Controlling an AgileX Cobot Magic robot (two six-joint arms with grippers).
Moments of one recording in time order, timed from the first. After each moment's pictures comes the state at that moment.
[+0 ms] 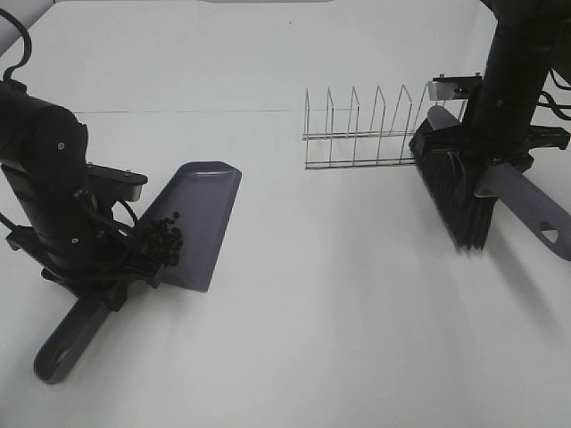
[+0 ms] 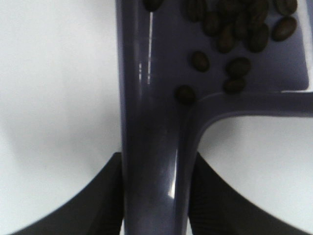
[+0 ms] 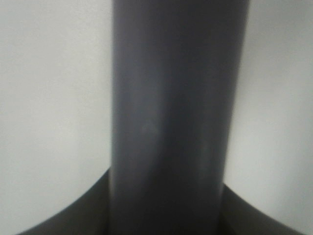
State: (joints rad) left arm -0.43 1.99 -1.02 0.01 0.69 -0.17; right arm 0.07 2.17 -1.60 0.01 1.23 0.03
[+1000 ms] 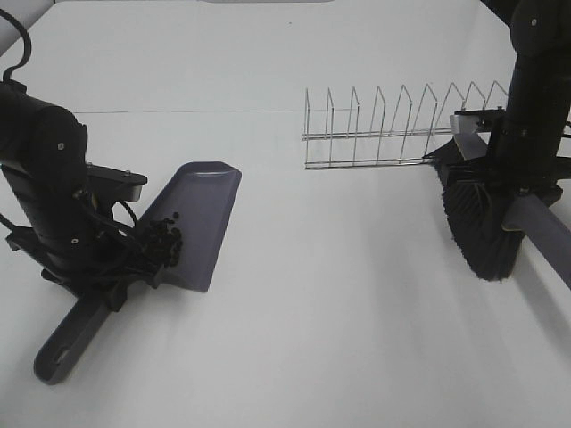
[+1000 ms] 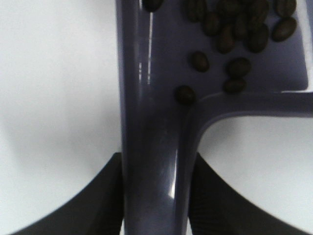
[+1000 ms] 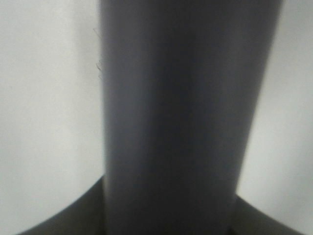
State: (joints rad) left arm -0.43 1.99 -1.02 0.01 0.69 -0.17; right arm 0.03 2.15 -1.47 0.01 1.23 0.04
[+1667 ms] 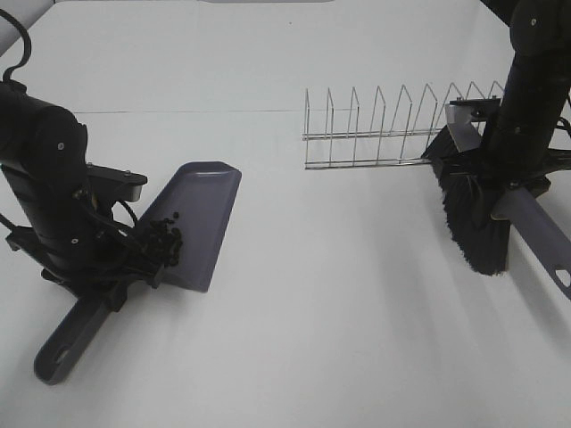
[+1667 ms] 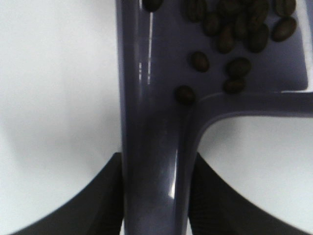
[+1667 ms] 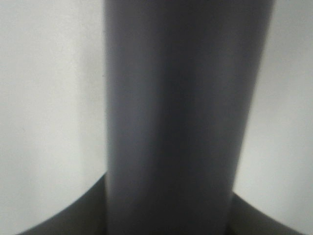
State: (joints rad) left arm -0.43 1.99 -1.02 0.01 0.69 -0.17; right arm 0.03 2.16 -1.49 0.01 1.12 0.01
